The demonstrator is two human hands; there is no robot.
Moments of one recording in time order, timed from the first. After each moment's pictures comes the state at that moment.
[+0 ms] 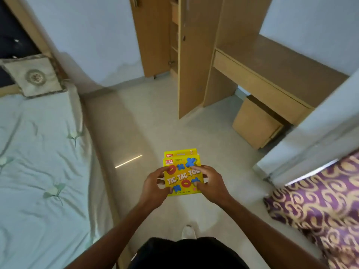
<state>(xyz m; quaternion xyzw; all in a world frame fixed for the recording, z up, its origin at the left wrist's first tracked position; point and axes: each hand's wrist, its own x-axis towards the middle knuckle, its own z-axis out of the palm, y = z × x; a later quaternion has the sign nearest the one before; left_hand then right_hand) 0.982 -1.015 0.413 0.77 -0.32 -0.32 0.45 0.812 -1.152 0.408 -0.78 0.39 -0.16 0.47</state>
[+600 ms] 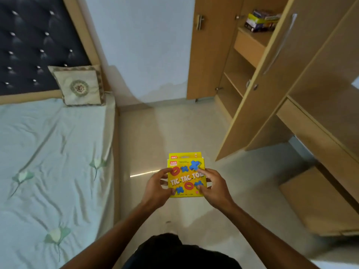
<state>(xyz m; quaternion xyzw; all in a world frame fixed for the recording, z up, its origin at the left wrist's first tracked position) 1.344 -1.228 0.405 0.79 -0.21 -0.28 0.51 1.208 -1.402 0.404 -0.83 0.29 -0.10 0.47</state>
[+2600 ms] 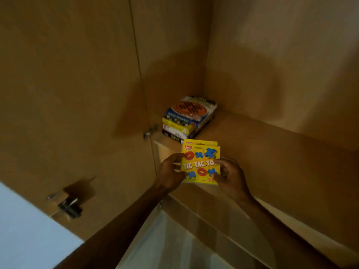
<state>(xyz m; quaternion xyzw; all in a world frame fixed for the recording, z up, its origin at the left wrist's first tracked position) 2.014 -2.393 0.528 0.62 -0.55 -0.37 0.42 1.791 -2.426 0.503 -0.69 0.49 -0.43 0.31</state>
